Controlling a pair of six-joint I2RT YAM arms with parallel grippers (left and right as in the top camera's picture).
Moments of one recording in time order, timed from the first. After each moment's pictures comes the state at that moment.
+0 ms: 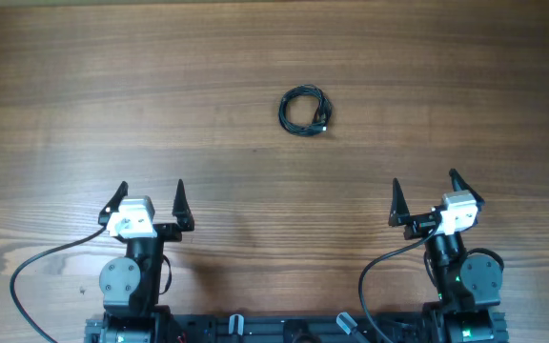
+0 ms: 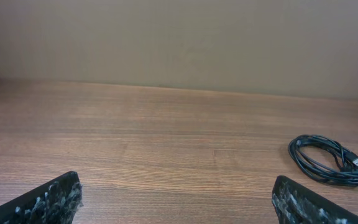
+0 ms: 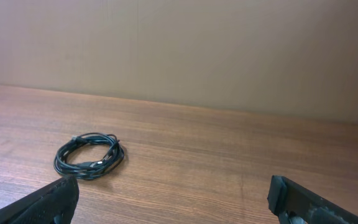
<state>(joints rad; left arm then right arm) -0.04 0.01 0.01 -0.07 -0.05 -0.06 0.09 0.02 0.01 0.00 -0.05 -0.06</state>
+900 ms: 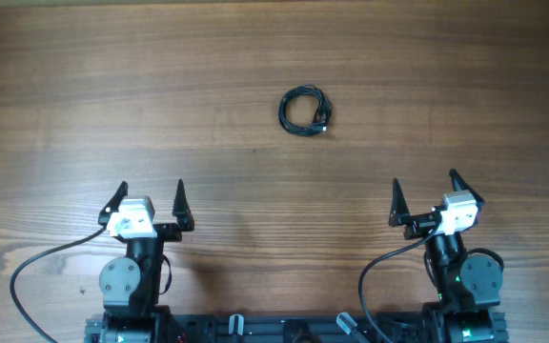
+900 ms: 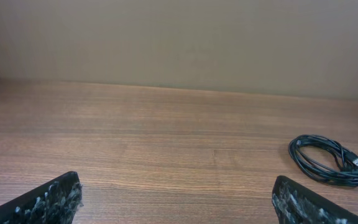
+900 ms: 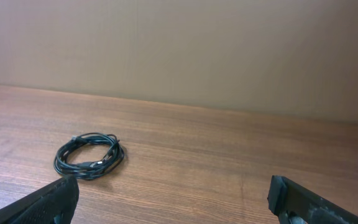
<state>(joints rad) -0.04 0.01 0.01 -0.07 -0.05 -0.06 0.09 0.02 0.01 0.00 -0.05 -0.06</state>
